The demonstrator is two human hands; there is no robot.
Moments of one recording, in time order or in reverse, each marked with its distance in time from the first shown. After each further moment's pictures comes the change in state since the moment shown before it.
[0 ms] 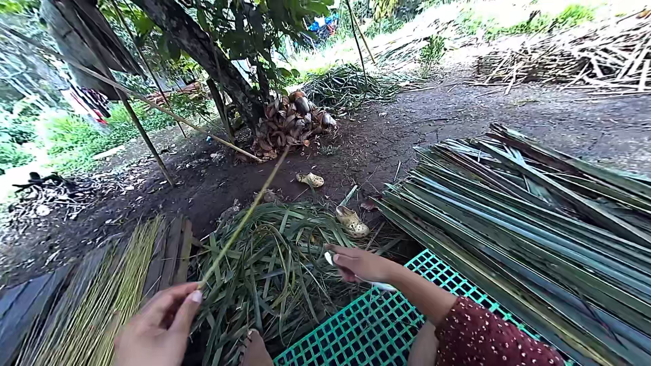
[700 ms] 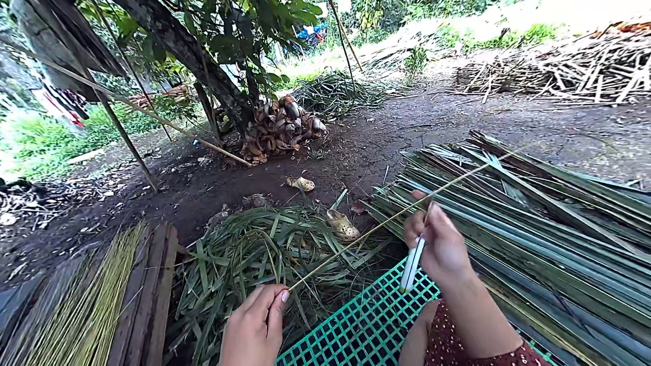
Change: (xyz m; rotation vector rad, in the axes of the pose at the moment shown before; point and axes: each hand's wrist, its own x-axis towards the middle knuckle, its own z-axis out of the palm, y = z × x) left_hand -0.013 0.055 0.101 0.005 -0.029 0.334; right_hand -0.094 -0.004 -0.037 0.935 0.887 -0.601
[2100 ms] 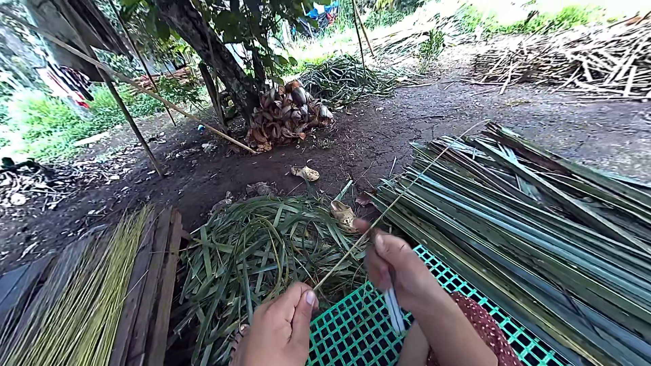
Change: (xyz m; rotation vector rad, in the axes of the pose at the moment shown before) left_hand -0.002 0.038 -0.007 -0.288 -0.179 -0.128; right_hand -0.042 0.027 0.047 0.030 -0.371 0.327
